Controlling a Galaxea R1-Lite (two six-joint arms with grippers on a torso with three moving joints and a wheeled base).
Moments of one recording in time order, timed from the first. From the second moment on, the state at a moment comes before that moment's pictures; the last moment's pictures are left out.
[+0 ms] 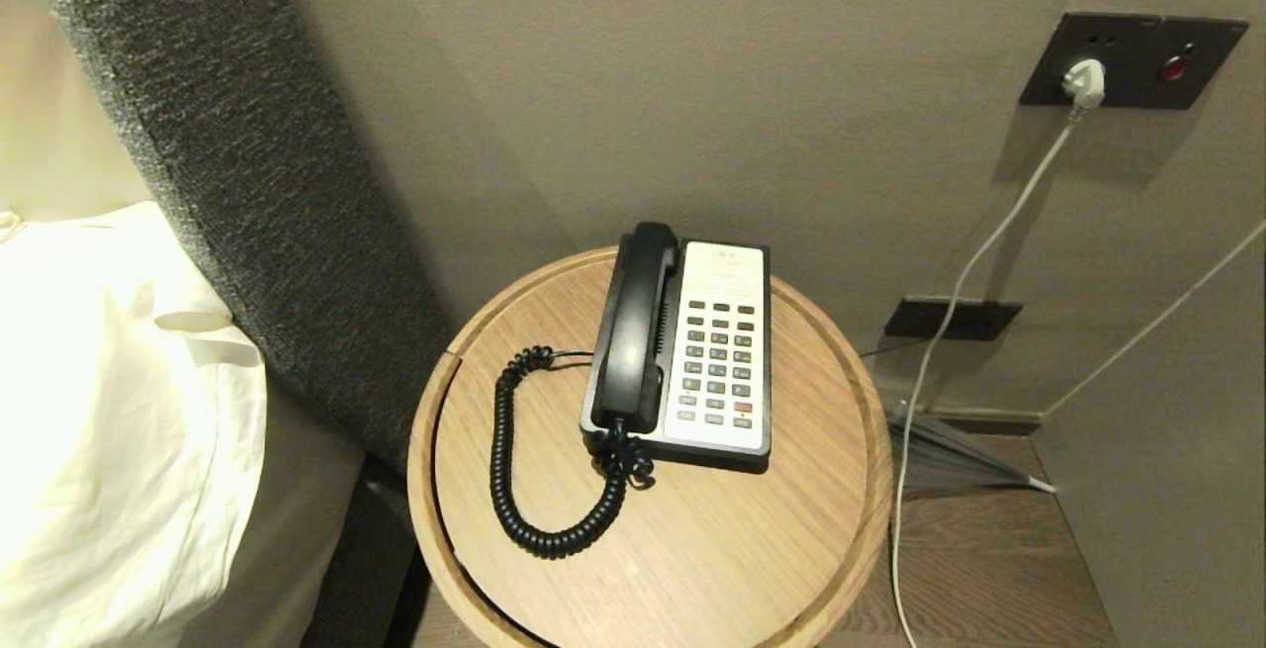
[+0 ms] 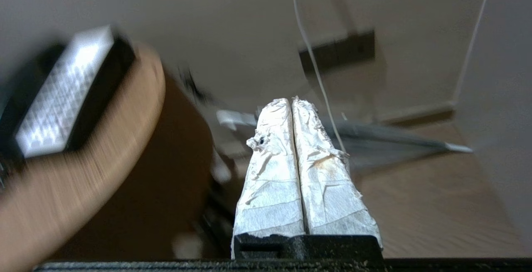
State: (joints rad) left arm 0.00 0.00 -0.21 0.32 0.22 -0.22; right arm 0.02 0.10 0.00 -0.25 -0.08 0.27
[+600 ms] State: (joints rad) left arm 0.00 0.00 -0.02 0.04 -0.01 0.07; right arm 0.00 0.00 0.00 -0.03 0.00 0.00
